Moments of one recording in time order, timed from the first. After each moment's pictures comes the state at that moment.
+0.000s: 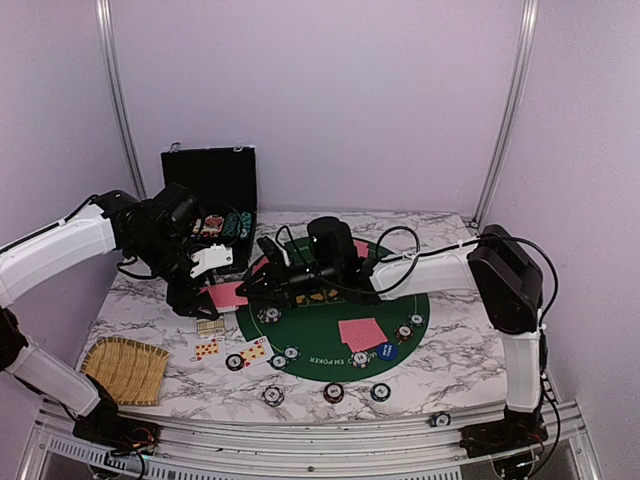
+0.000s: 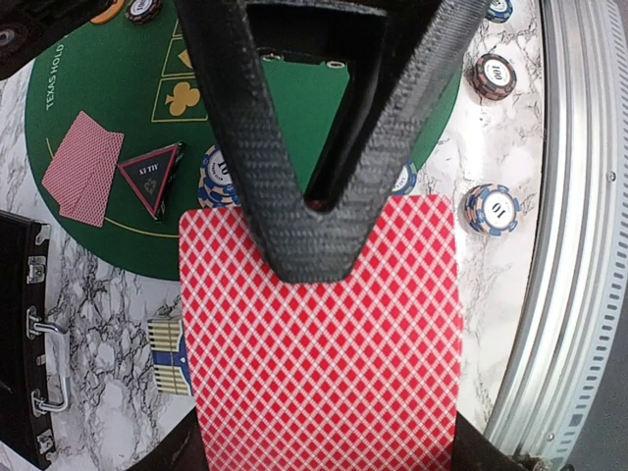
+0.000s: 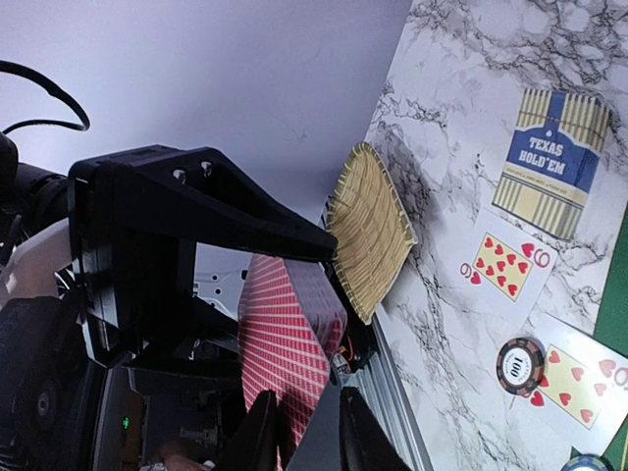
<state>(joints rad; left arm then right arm) -0.60 1.40 1.26 -1.08 0.27 0.69 0.92 2.10 1.43 0.42 -0.82 1.13</state>
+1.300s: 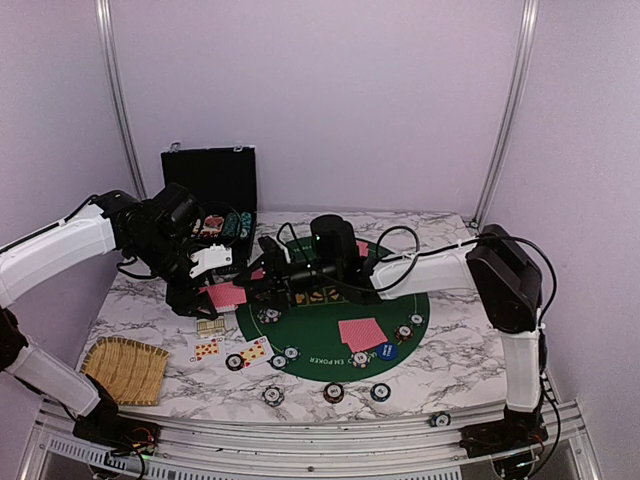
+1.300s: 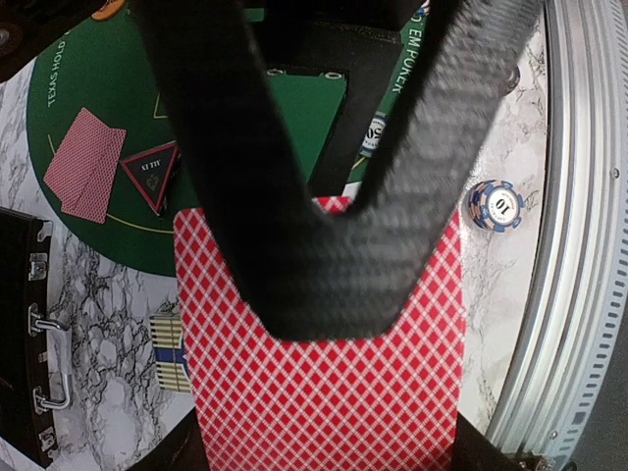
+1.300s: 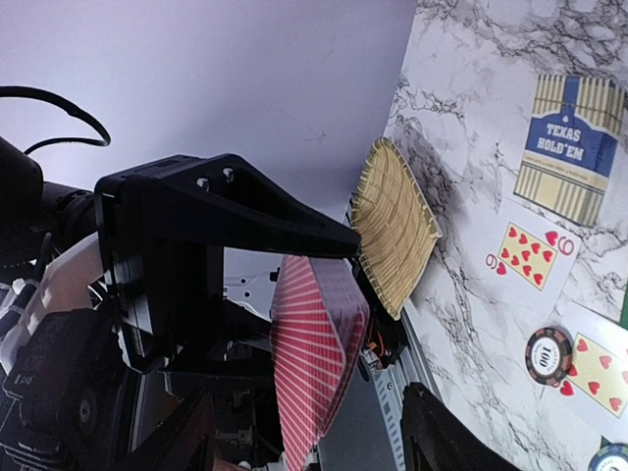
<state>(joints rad) -0.60 1.40 1.26 -1.08 0.26 0.70 0.92 2.10 1.43 0.48 -0.85 1.25</state>
